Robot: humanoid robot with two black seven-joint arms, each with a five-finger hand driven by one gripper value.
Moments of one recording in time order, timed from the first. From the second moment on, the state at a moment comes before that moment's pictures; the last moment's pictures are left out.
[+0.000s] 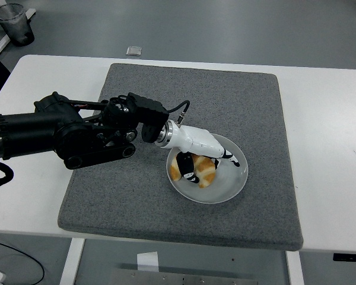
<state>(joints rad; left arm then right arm) -1.23 0.25 0.02 -1.14 1.52 -0.24 -0.26 0.04 0.00 -0.06 0.12 0.04 -0.06 0.17</state>
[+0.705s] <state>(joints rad) -1.25 0.32 -0.18 -1.15 1.27 -0.26 -0.25 0.04 0.00 -0.06 0.11 0.04 -0.06 0.17</state>
